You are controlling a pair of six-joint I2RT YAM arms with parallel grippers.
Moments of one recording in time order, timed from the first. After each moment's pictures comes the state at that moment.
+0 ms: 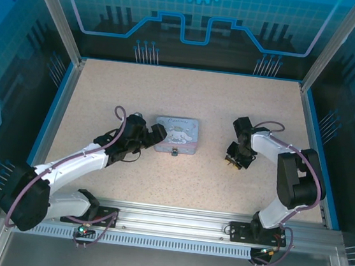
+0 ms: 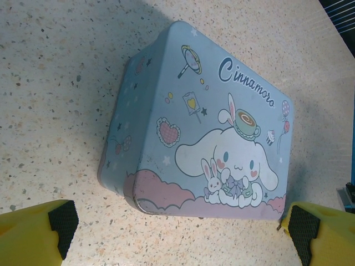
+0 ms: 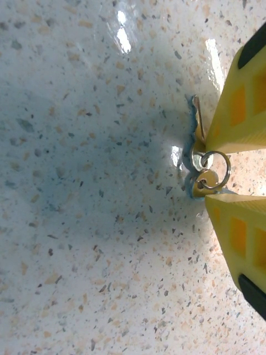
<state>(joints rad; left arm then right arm) -0.53 1.19 0.68 -0.21 -0.02 -1.03 0.25 1.65 0.93 -0.76 -0.07 0.85</state>
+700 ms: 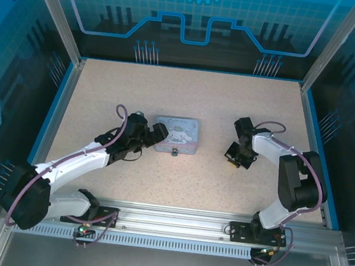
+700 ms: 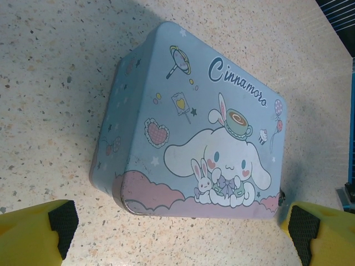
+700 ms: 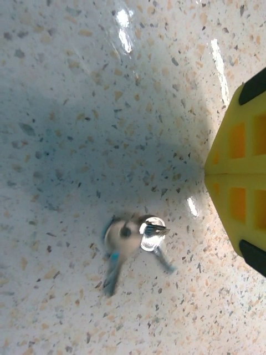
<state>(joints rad) -0.54 1.21 0.70 -0.23 -0.02 -1.03 0.25 1.62 0.91 -0.75 -0.08 0.83</state>
